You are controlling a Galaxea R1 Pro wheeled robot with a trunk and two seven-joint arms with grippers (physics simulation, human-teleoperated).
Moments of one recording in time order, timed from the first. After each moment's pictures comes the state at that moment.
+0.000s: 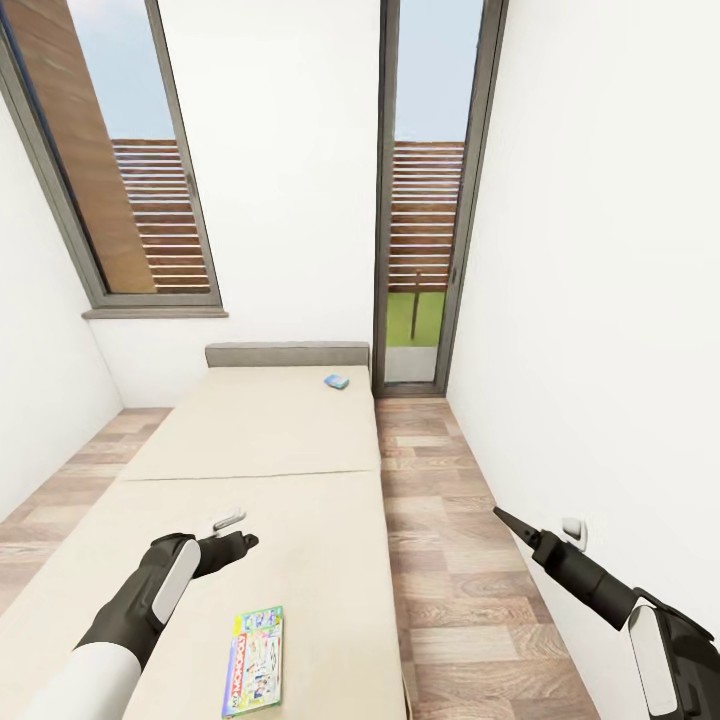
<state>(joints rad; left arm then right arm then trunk) -0.57 0.09 0.04 -0.84 0.44 0.69 0.09 -0.30 -0.04 -0.55 -1.25 -0.32 0.69 1.03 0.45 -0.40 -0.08</state>
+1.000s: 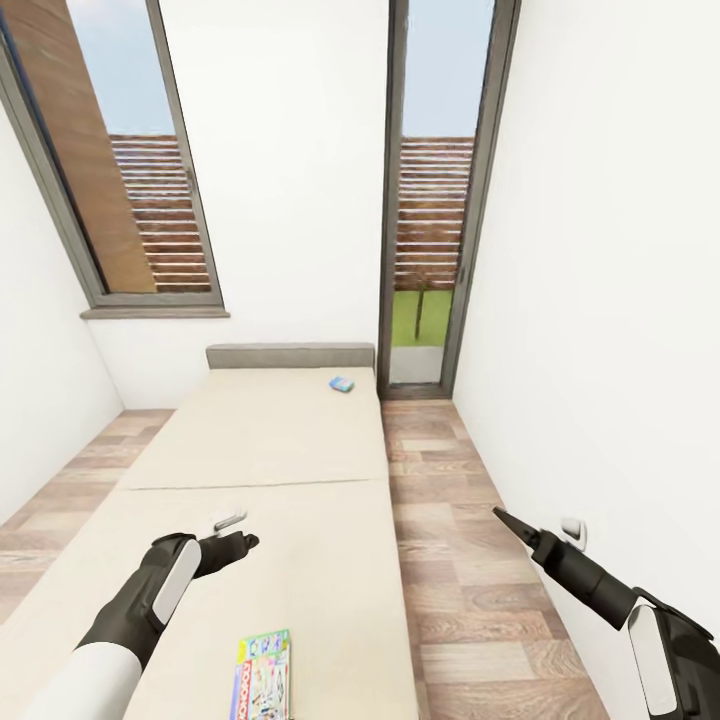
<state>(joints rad) -0.57 0.09 0.04 -0.84 0.44 0.69 0.09 -0.30 -0.04 -0.55 -1.25 -0.31 0.69 1.03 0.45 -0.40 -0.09</state>
